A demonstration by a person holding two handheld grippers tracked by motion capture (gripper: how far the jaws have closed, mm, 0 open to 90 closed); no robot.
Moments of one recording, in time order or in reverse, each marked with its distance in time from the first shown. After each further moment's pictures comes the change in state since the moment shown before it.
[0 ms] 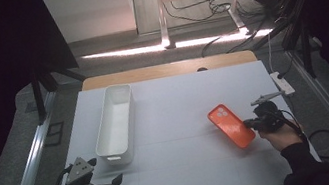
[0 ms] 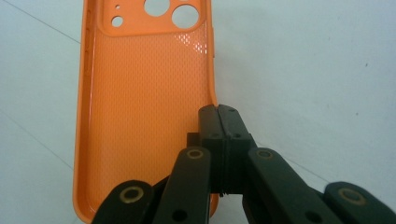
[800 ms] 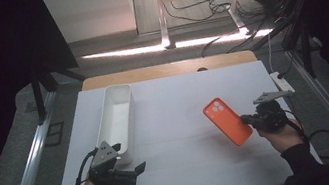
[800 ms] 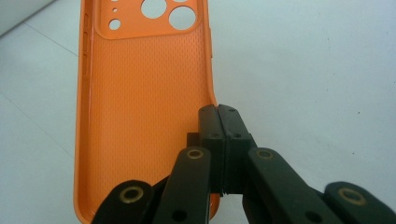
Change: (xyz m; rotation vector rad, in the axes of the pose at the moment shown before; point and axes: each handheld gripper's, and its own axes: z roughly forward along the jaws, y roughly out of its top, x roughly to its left) left arm -0.026 0.043 0.039 -0.048 -0.100 0.071; right arm 0.017 0.006 -0.023 -0.146 0.022 -0.035
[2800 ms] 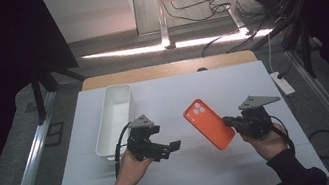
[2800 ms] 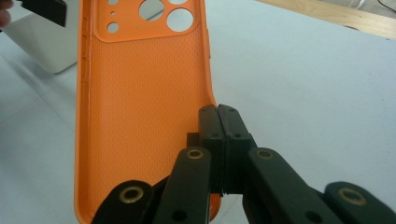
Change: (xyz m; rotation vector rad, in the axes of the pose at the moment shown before) left arm -0.011 0.062 0.087 0.054 -0.279 -0.095; right arm 0.053 0.016 0.003 -0.124 0.074 -0.075
